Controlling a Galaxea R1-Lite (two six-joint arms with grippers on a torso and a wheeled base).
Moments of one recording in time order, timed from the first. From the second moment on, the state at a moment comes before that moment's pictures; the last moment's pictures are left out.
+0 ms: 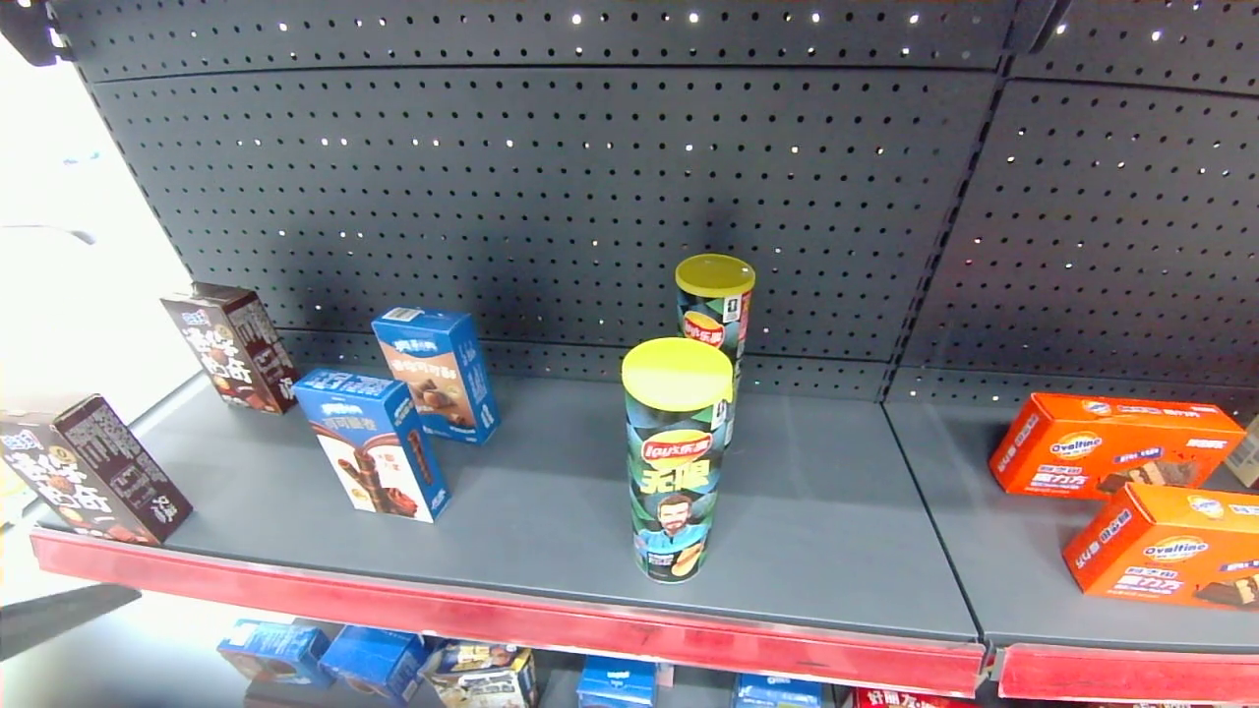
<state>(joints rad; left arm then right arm) -0.38 0.62 -0.41 -0.10 -0.41 0.49 0.00 0.00 0.00 0.00 -0.02 0.00</state>
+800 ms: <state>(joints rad) -0.40 1.26 -0.50 -0.51 -0.43 0.41 0.00 0.00 0.00 0.00 -0.02 0.00</state>
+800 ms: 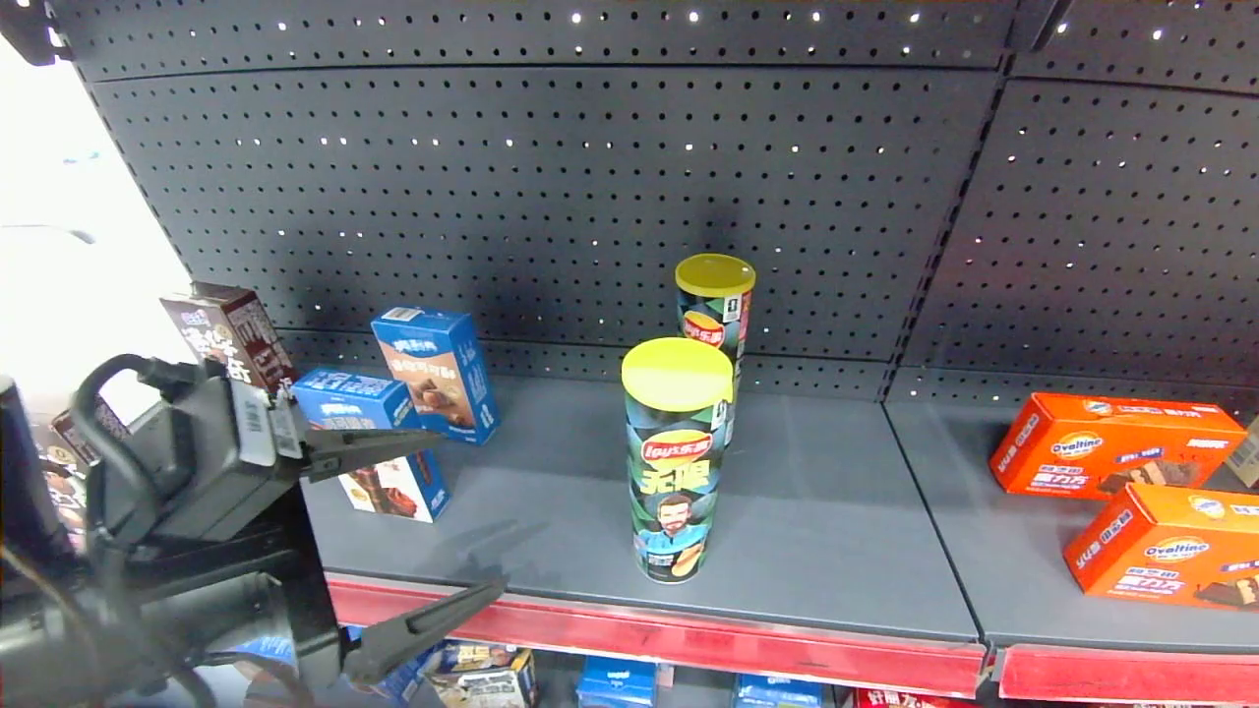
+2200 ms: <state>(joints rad) -0.45 1.77 -0.64 -0.82 -0.26 0.30 0.00 0.00 0.00 0.00 -0.02 0.00</state>
